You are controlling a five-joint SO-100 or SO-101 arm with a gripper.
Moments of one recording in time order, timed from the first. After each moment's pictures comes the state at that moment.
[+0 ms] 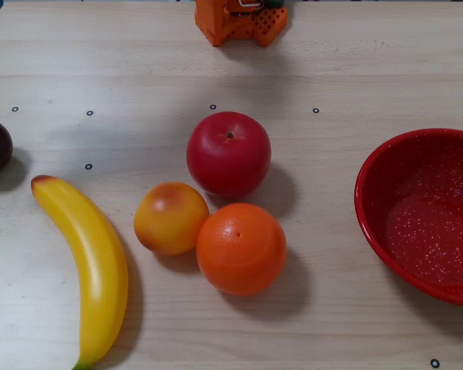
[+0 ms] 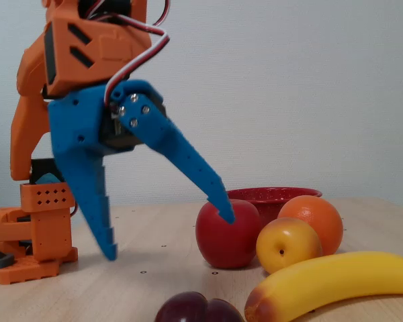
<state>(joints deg) 56.5 57.1 35.0 97.2 -43.3</state>
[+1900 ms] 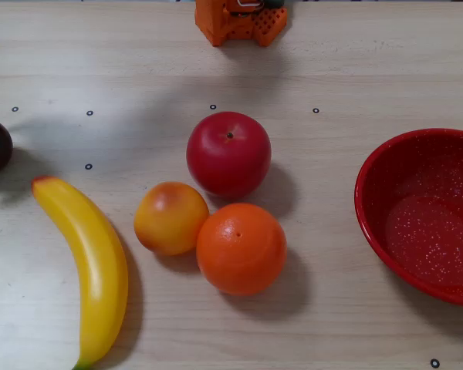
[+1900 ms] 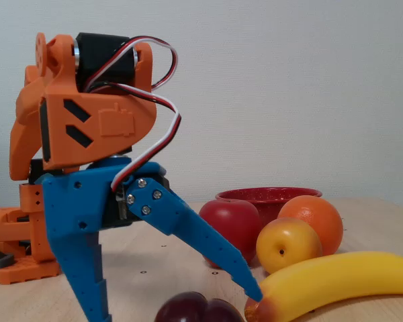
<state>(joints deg) 57.9 42.1 28.4 89.8 -51.6</state>
